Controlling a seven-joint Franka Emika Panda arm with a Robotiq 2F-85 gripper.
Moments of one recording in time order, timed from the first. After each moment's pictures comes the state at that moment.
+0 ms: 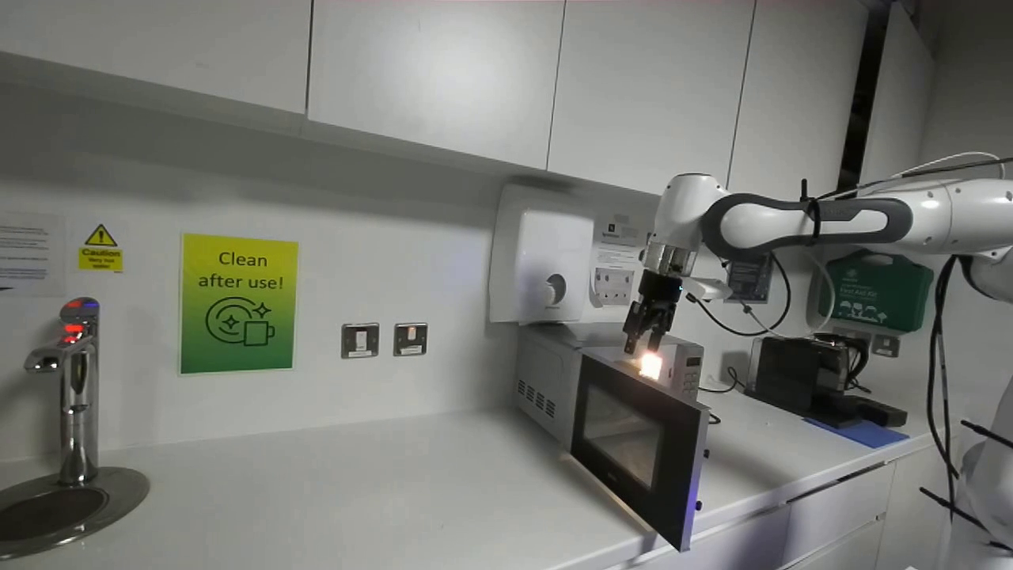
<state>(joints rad) 0.28 -0.17 0.38 -1.86 0.02 1.87 0.39</state>
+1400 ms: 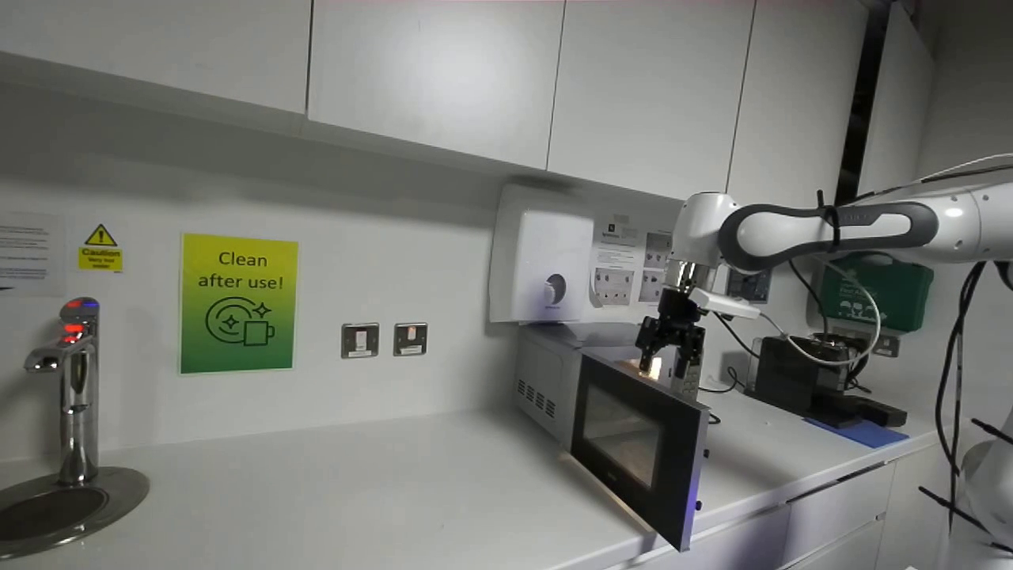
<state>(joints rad) 0.27 -0.28 0.35 -2.04 0.19 1.89 0.63</state>
